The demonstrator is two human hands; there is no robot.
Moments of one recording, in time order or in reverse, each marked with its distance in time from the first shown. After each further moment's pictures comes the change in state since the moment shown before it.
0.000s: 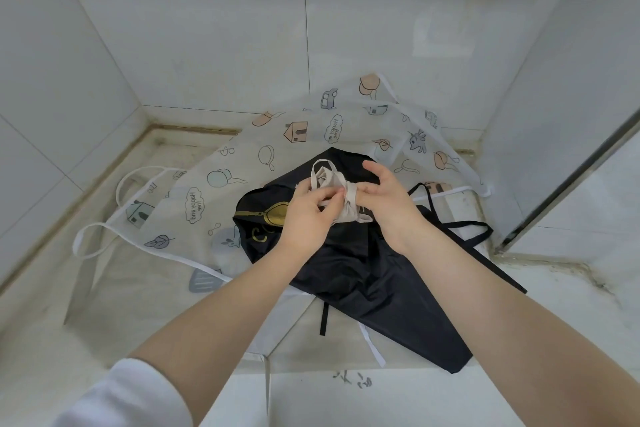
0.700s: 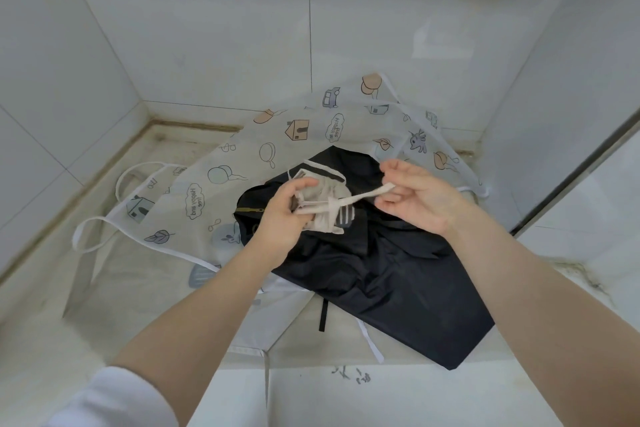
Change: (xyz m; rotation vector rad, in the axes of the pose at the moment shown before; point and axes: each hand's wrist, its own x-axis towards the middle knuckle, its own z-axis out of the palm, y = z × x) left_hand -0.008 -0.019 -0.028 -0.333 -0.029 -0.157; right_hand -0.004 -0.022 -0.041 0.355 -0.275 0.159
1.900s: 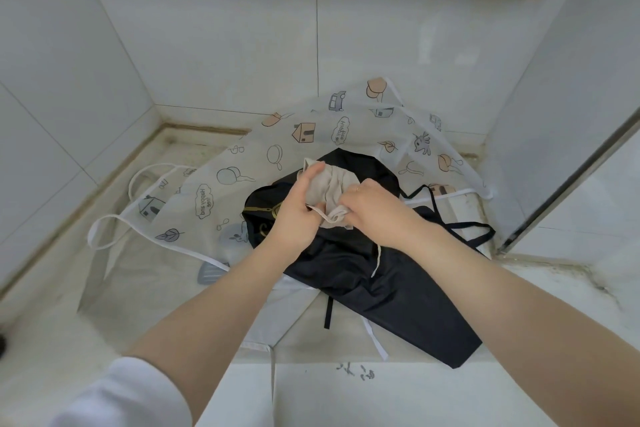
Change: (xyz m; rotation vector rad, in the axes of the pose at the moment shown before) left_hand -0.010 0.014 0.008 0.007 -0.048 0.076; right_hand 0.010 0.032 0.042 -1.917 -0.074 -0.417
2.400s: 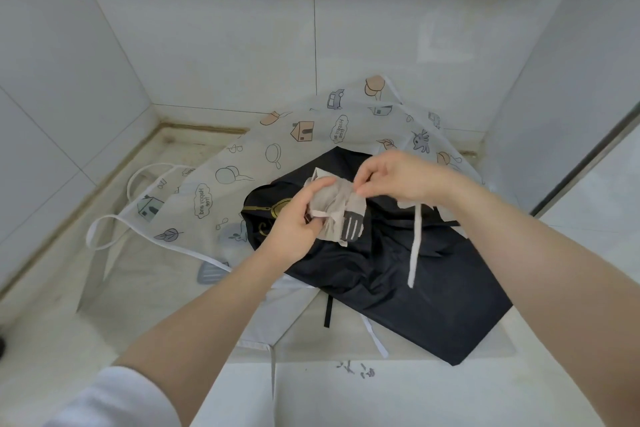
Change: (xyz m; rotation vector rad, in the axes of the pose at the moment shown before) left_hand -0.013 -0.005 -0.006 0.151 -0.089 0.082; right_hand -0.003 0.031 -0.051 0.726 -0.136 0.216
